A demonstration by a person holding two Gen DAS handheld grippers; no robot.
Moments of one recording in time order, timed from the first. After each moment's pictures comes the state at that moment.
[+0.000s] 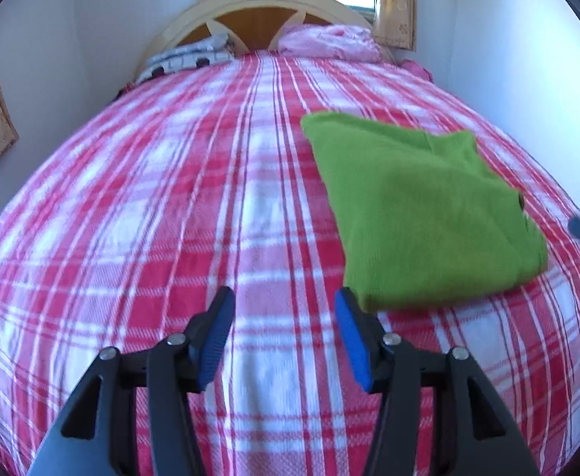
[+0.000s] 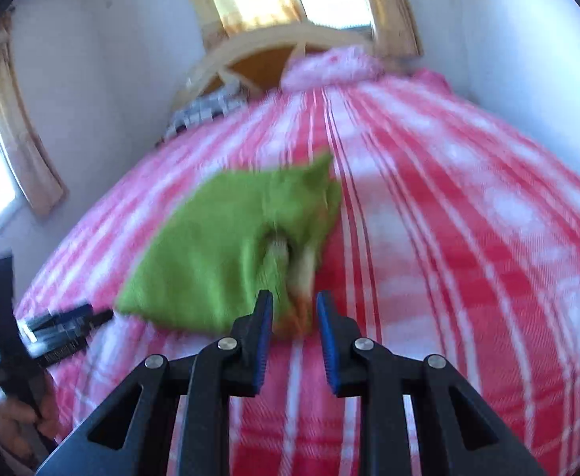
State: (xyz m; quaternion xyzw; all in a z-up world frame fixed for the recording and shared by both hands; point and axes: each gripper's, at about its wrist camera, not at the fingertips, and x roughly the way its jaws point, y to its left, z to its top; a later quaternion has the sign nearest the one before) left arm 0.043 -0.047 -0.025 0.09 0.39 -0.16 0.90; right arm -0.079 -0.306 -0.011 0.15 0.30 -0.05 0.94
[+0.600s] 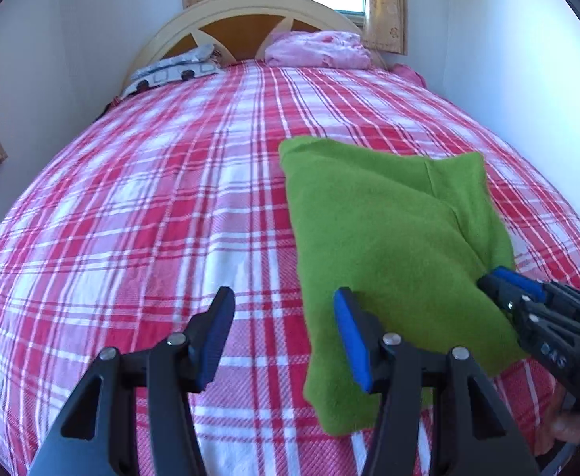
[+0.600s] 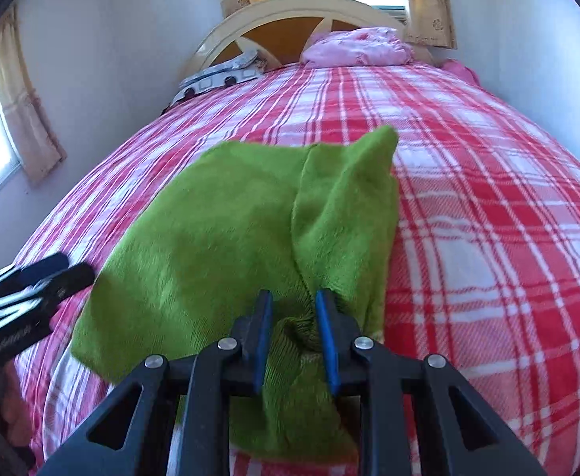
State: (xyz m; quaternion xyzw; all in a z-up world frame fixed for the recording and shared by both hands) left arm 0.089 -0.093 -0.025 0.09 0.38 -0.17 0.90; right arm 0.017 -0.286 -0.059 0.11 0.36 -0.03 0.93
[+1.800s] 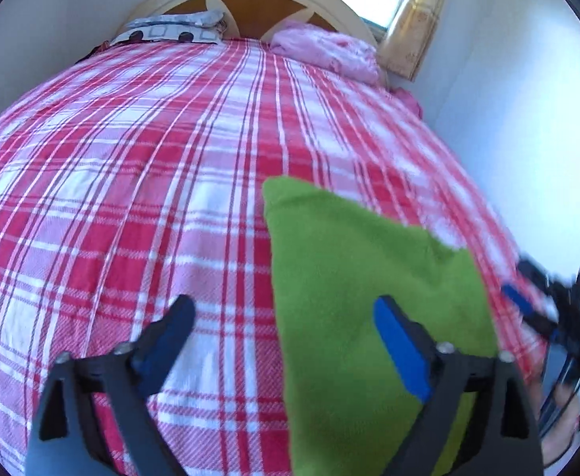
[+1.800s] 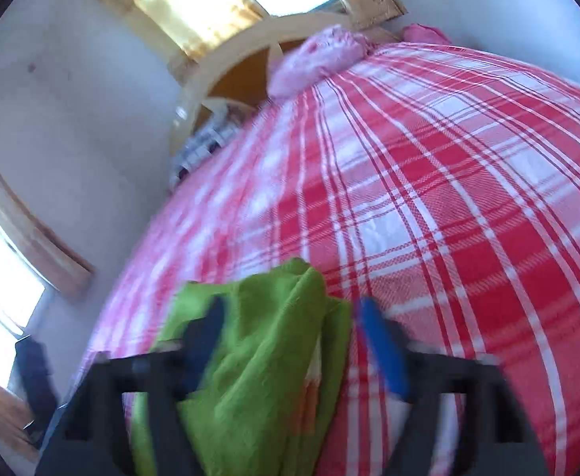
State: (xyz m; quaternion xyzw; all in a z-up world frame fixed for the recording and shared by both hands) left arm 0.185 -0.095 -0.016 -0.06 0.43 -0.22 0.87; right arm 0.081 -0.422 -0.034 0.32 0.28 0.00 0.91
